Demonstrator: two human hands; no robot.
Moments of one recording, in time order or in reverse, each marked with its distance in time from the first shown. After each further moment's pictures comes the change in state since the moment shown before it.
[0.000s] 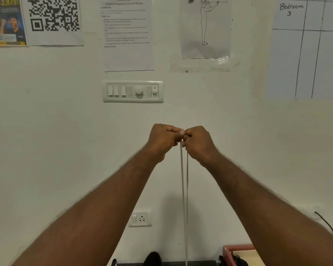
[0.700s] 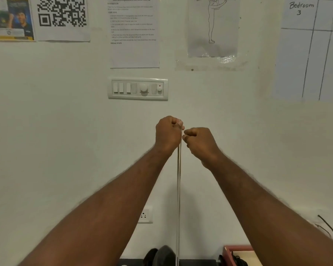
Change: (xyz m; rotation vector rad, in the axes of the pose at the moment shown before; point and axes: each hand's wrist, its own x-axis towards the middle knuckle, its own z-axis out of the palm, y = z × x) left_hand 0.016 -0.007 0.013 0.186 0.261 0.163; right_hand 0.000 0.006 0.010 0.214 0.016 0.077
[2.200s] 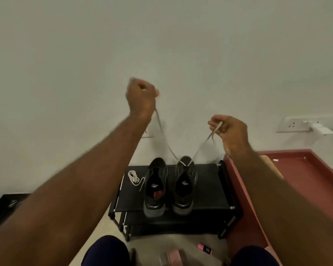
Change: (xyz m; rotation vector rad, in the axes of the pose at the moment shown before) left_hand -0.073 -0.203 -0.003 -0.030 0.219 -0.361; right_hand -0.098 0.259 0.033 0.659 0.191 0.589
